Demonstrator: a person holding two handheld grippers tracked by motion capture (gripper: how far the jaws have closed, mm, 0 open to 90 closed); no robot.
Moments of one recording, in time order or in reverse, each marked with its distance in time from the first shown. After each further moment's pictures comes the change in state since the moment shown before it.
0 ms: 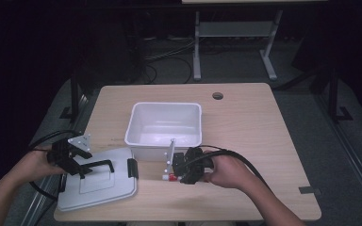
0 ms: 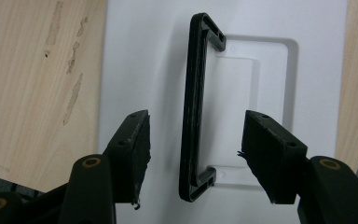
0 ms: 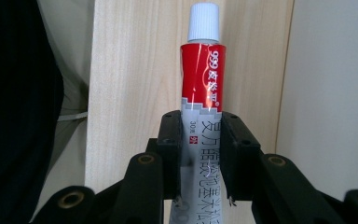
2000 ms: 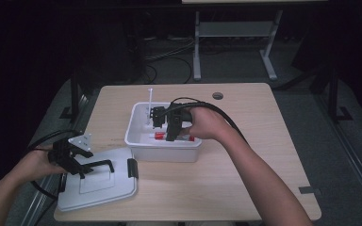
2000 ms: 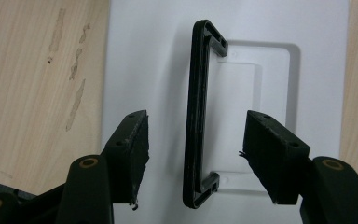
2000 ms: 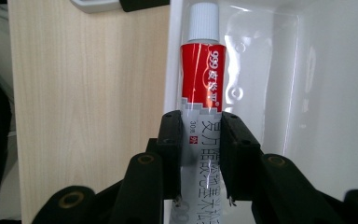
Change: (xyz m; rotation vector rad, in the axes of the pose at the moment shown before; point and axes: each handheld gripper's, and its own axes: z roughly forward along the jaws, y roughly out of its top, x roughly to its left) left arm 0.001 0.001 0.001 -0.016 0.006 0.013; right arm -0.104 0.055 -0.038 0.076 -0.031 0.053
